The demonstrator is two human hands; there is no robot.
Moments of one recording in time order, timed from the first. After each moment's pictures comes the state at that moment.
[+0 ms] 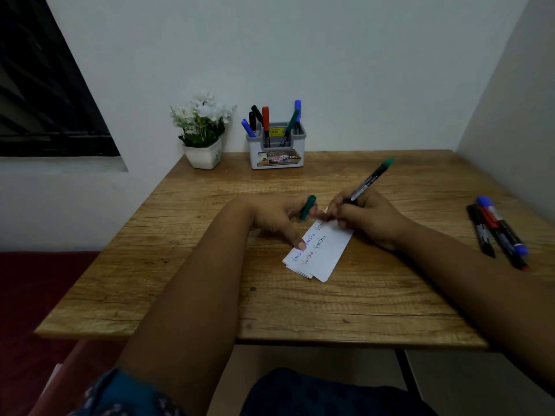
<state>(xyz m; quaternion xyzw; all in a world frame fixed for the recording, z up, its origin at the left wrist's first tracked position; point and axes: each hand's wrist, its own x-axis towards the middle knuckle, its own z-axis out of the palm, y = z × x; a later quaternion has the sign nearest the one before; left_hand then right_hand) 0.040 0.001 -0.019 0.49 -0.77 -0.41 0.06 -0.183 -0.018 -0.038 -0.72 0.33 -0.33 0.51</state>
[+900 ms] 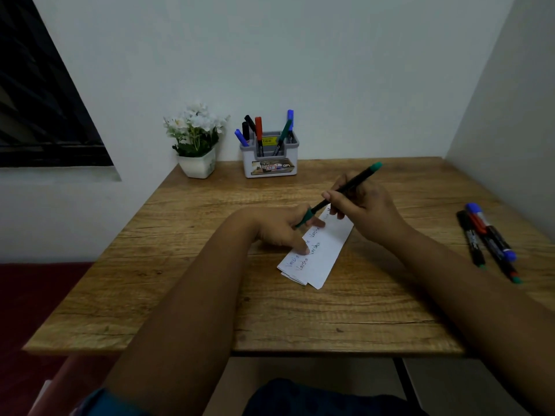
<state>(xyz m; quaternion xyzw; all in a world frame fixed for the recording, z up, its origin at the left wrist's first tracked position) 0.018 0.012 -0.006 0.53 -0.77 -0.36 0.02 -0.181 -0.010 -0.015 -0.80 0.31 -0.44 0.28</state>
